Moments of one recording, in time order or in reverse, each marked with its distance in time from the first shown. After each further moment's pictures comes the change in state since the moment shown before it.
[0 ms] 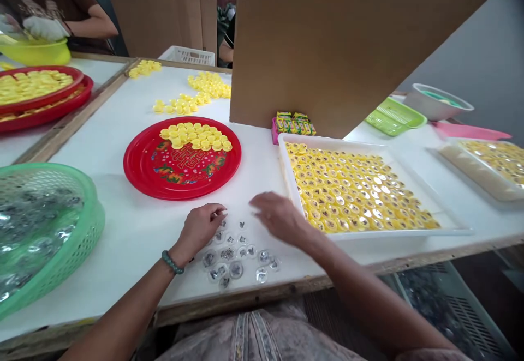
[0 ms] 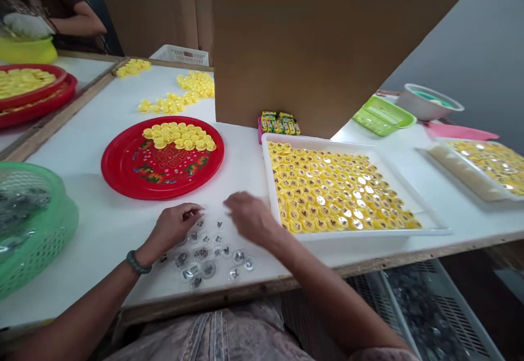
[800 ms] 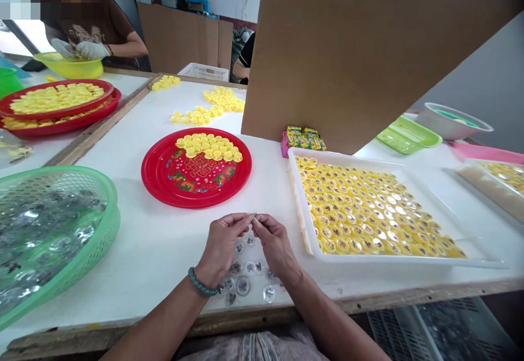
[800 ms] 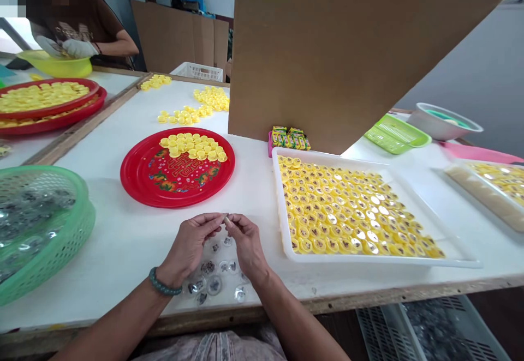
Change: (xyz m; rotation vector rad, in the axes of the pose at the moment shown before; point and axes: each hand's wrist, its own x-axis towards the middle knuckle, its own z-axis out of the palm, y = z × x) left_hand -0.009 0.049 0.023 -1.111 0.124 -0.296; right_hand 0.004 -0.035 0.078 1.304 0.432 0.533
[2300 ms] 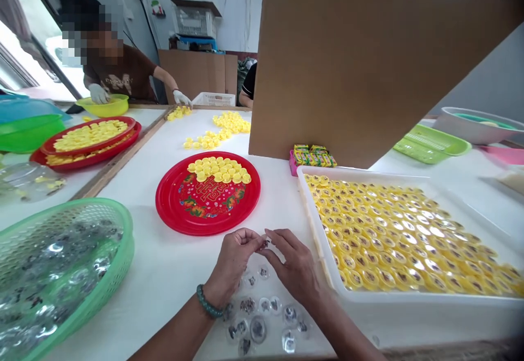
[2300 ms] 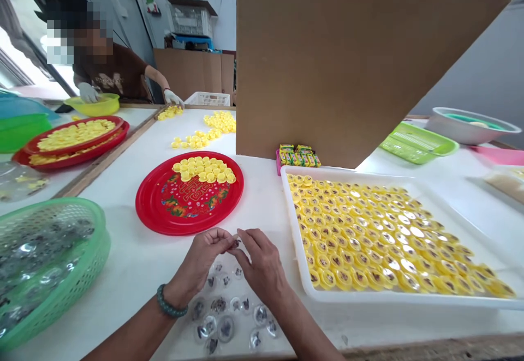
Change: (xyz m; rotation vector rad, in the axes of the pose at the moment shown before) left_hand 0.018 0.024 0.004 0.107 -0.147 0.060; right_hand 0.015 -0.030 -0.016 -0.957 -0.070 -0.707
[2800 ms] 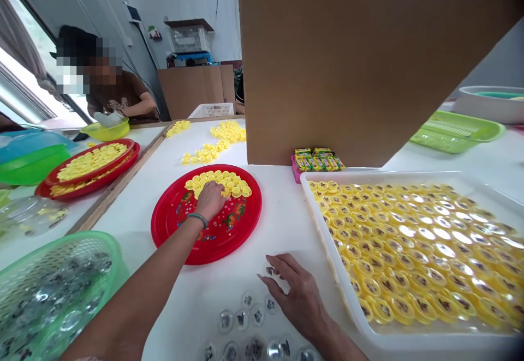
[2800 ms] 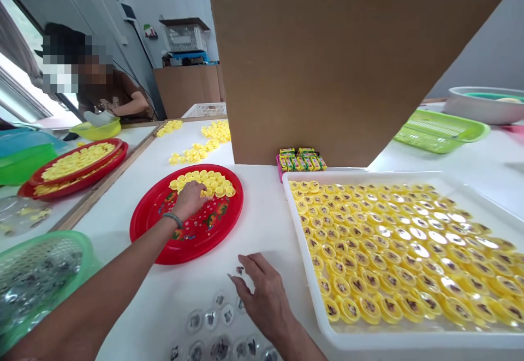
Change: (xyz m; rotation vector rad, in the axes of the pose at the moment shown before) left_hand 0.177 0.061 -0.087 1.641 0.215 0.419; right_hand -0.009 0.024 0.020 0.154 0.006 0.176
